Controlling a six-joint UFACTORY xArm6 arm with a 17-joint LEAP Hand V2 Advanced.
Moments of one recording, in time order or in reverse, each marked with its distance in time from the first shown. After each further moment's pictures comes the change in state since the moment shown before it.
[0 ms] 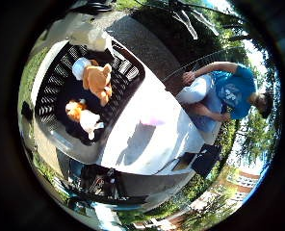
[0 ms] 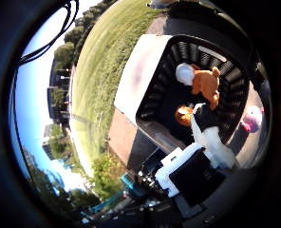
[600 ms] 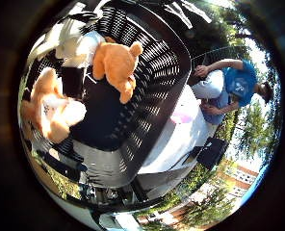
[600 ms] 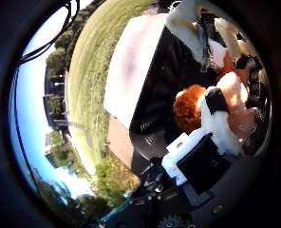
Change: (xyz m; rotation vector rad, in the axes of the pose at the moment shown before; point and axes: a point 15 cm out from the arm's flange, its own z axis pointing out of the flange) arm -0.121 -0.031 0.175 -0.117 -0.008 0.017
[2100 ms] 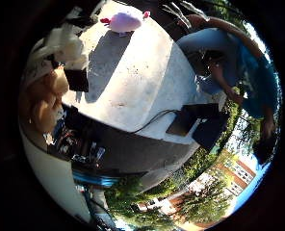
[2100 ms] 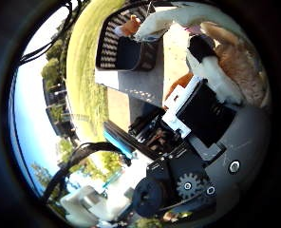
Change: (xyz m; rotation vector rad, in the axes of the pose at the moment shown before) arm 0.230 0.291 -0.152 -0.117 -0.022 0.138
